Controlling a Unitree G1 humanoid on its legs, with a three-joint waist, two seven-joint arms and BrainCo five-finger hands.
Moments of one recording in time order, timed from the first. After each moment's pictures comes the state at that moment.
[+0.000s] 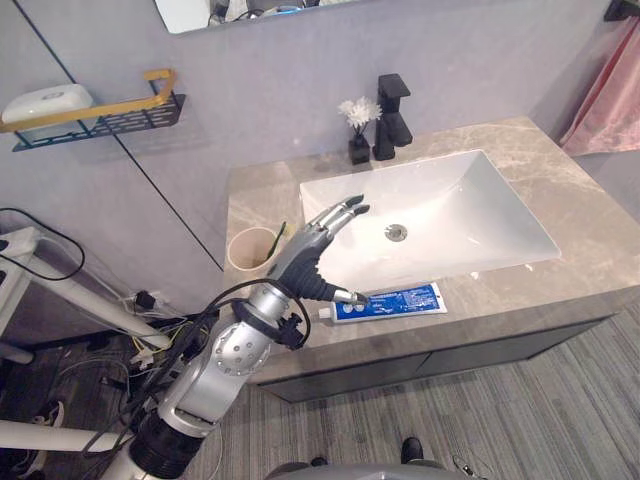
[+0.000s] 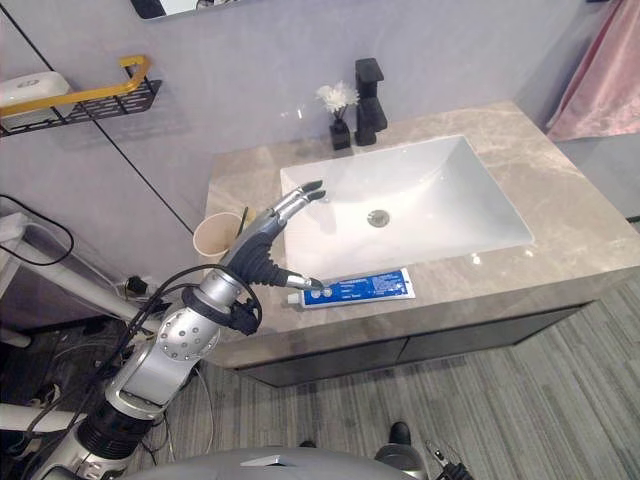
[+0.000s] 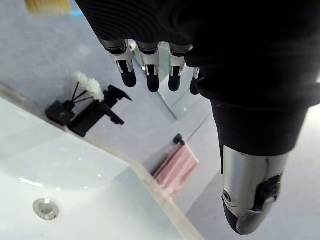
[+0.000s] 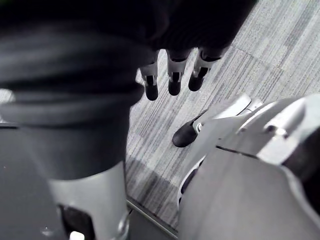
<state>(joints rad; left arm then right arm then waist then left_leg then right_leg) -0.12 0.45 -0.41 -0.43 0.34 -0.09 0.01 0.14 -0.07 -0.61 1.10 0.26 0.03 0.00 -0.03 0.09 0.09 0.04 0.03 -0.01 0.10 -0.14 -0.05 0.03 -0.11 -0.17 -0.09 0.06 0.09</state>
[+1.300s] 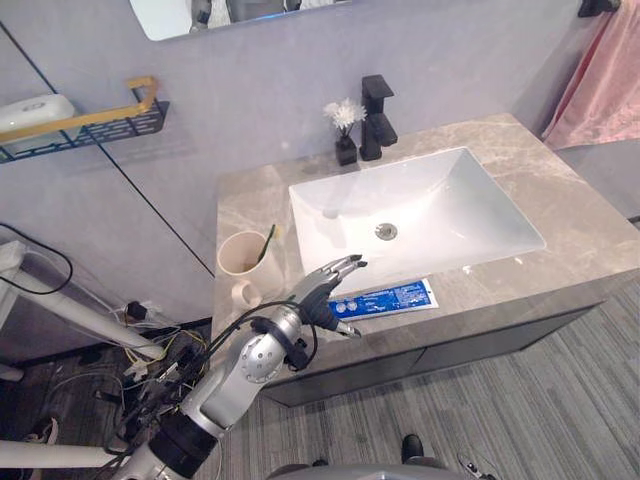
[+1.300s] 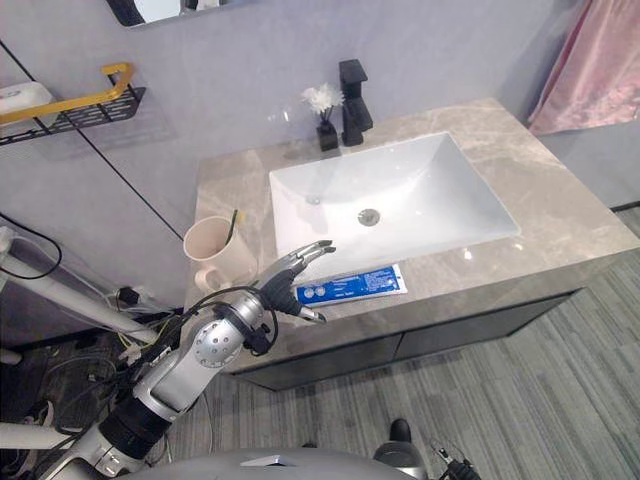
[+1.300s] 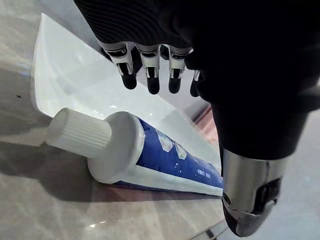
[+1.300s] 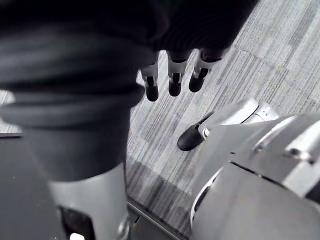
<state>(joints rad) -0.12 0.44 -0.51 -0.16 0.42 -0.06 -0.04 0.14 -0.09 -0.60 1.09 0.26 0.03 0.00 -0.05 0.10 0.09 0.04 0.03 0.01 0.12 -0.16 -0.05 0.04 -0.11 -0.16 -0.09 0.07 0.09</state>
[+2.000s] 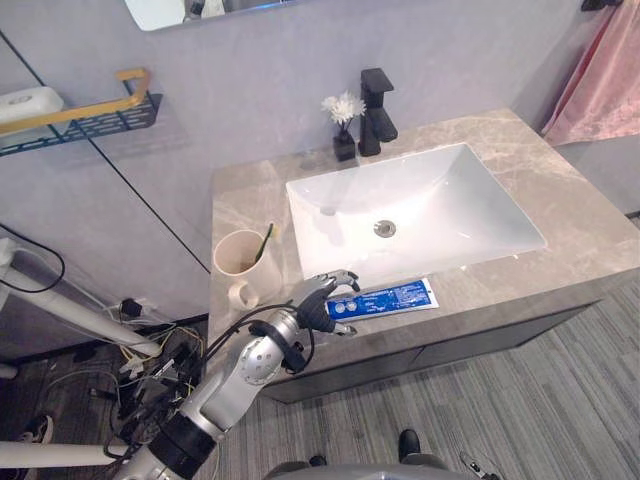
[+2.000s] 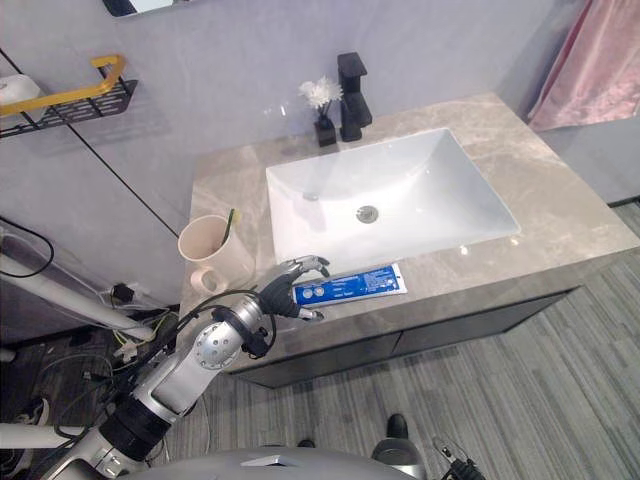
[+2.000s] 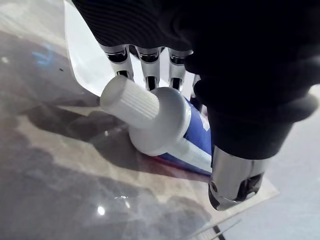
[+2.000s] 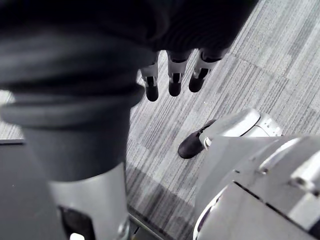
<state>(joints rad) -0.11 0.43 -0.51 -0.12 0.42 -0.06 -0.05 0.14 -0.10 -0.59 1.09 0.26 0.03 -0.01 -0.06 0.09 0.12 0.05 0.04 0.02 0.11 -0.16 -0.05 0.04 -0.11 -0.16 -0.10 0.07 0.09</state>
